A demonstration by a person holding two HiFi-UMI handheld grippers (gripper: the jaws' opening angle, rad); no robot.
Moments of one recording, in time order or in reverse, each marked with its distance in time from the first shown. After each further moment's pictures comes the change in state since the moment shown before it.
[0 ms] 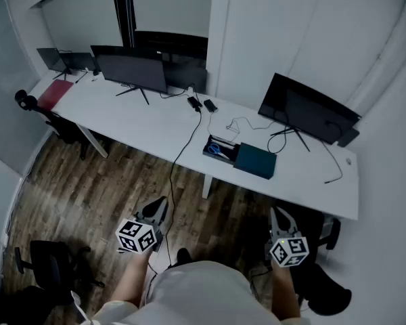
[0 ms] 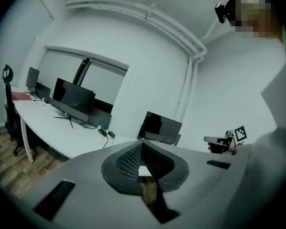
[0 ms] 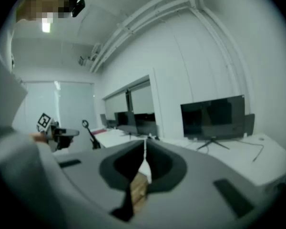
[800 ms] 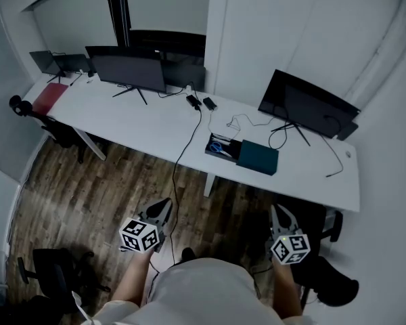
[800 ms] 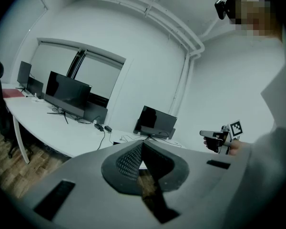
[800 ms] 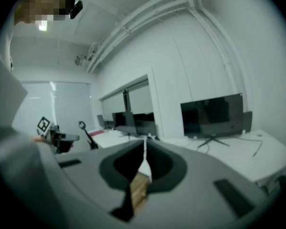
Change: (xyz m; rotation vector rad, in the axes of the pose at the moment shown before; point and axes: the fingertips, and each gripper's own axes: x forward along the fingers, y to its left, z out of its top) left arm 0.000 0.023 -0.011 0.011 0.073 -0.081; right arm 0.013 0.027 -0.007 0.034 -0.016 -0.035
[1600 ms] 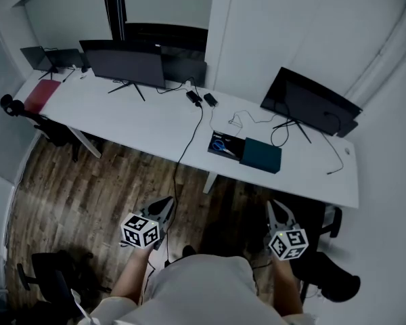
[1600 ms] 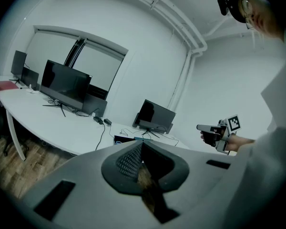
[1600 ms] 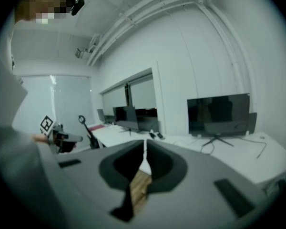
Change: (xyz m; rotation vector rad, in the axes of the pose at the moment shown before) left arm 0.014 0.049 -0.014 -0.026 0.082 -0.065; right arm 0.047 0.037 -0.005 -0.038 0.065 -0.002
